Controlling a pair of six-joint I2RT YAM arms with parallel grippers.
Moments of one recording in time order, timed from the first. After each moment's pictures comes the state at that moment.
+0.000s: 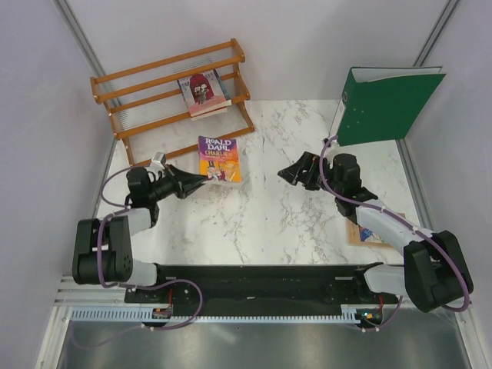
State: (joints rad) left arm 0.09 1.39 0.40 0.74 0.97 -1.32; right arm 0.34 1.26 0.62 0.31 -0.38 0.71
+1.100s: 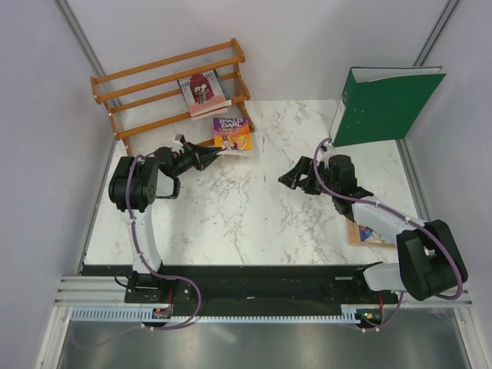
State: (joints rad) left arm -0.04 2.15 0.87 1.27 0.86 -1.68; right arm 0.33 1.33 0.63 0.25 -0.36 0.66
